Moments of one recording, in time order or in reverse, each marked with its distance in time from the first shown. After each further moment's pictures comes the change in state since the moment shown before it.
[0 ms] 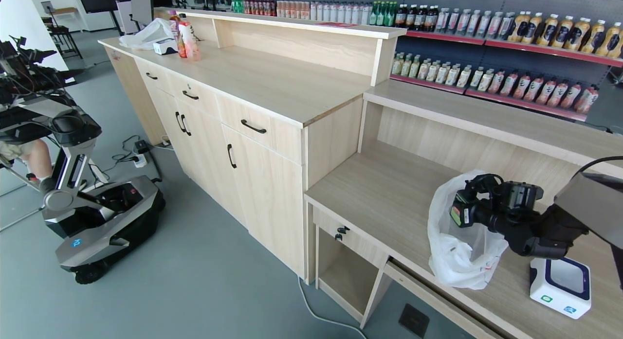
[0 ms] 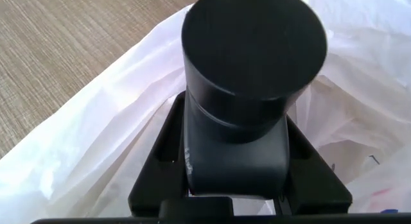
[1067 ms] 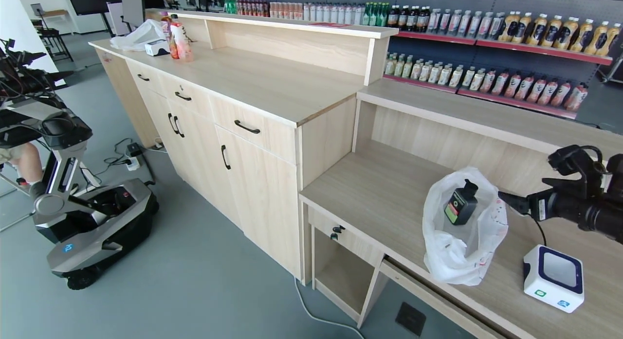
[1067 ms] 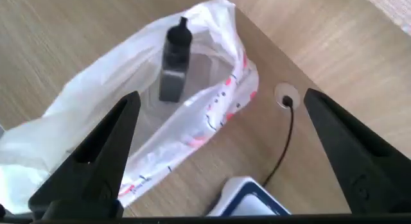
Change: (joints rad) left arm 0.000 0.000 0.000 0.000 0.000 0.000; right arm -0.139 -0.699 0.522 0.142 0.116 -0.167
